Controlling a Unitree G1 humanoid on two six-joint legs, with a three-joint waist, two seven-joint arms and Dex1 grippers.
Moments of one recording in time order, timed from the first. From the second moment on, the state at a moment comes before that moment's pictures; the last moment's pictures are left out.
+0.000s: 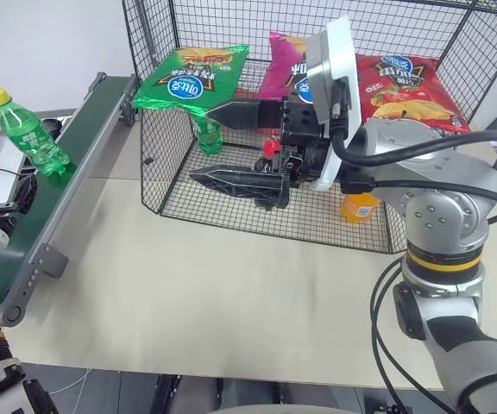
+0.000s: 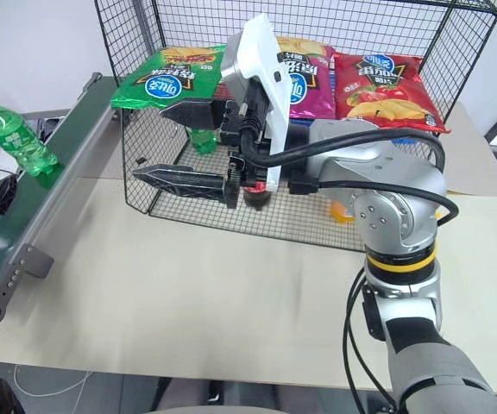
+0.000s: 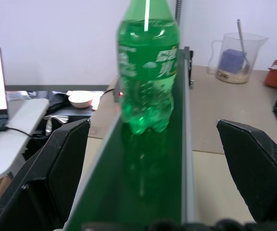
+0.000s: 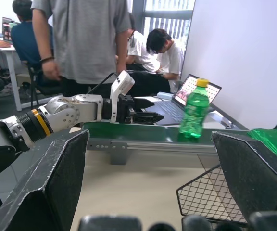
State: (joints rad) left arm -0.28 0.72 0.67 0.27 -0.45 0.30 -0.51; right arm -0.97 -0.40 0.06 -0.40 0.77 0.90 0.74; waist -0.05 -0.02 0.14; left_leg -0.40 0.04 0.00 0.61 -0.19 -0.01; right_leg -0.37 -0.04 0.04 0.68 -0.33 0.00
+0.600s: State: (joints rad) left arm -0.35 0.78 0.66 0.43 -0.43 0.21 -0.49; right arm -0.96 -0.42 0.06 -0.44 0.80 0.90 0.69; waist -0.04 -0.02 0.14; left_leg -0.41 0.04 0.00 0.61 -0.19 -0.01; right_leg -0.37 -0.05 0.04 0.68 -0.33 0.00
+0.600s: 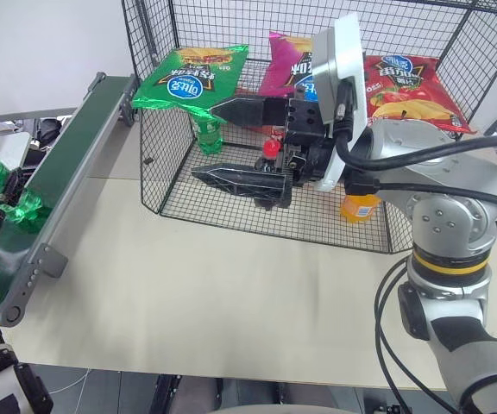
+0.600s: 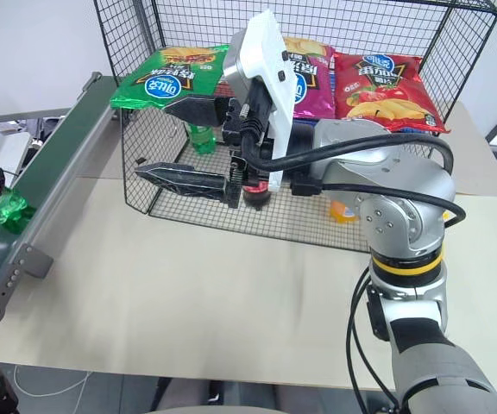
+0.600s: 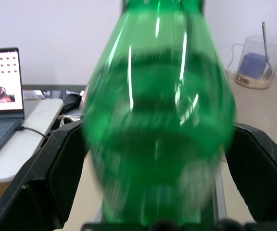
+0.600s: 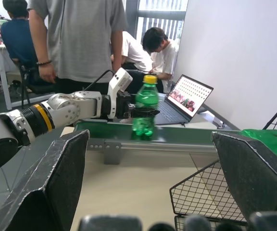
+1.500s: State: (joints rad) left arm -0.35 0.62 0.09 -0.22 -0.55 0.55 -0.71; right arm -0.39 -0.49 0.13 -0.64 0.55 0.81 0.48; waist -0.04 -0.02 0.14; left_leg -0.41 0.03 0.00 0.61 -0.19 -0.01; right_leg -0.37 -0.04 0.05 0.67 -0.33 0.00
